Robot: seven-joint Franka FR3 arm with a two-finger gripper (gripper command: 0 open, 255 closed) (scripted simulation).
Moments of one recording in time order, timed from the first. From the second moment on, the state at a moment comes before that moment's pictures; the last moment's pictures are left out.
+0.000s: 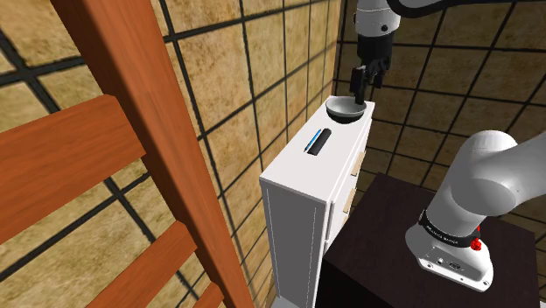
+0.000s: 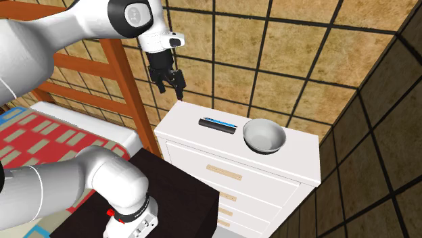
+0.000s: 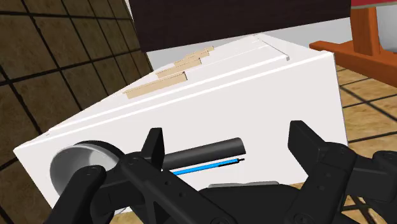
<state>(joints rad) -0.01 -0.78 0.07 -2.33 -0.11 1.51 0.16</state>
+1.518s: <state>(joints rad) -0.22 -0.24 -0.05 -2.49 0.32 2.27 0.74</state>
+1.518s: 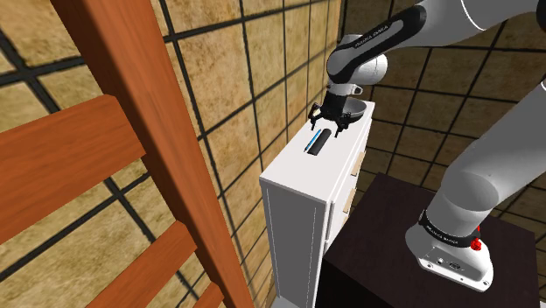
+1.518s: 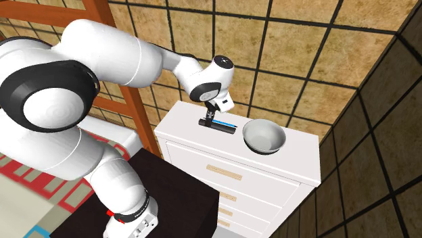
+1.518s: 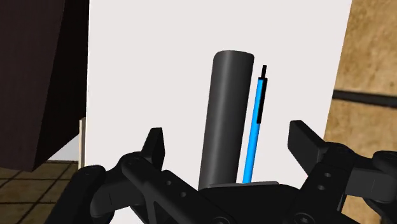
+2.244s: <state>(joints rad) -0.20 -0.09 -0.06 -2.50 0.44 2.44 0.72</state>
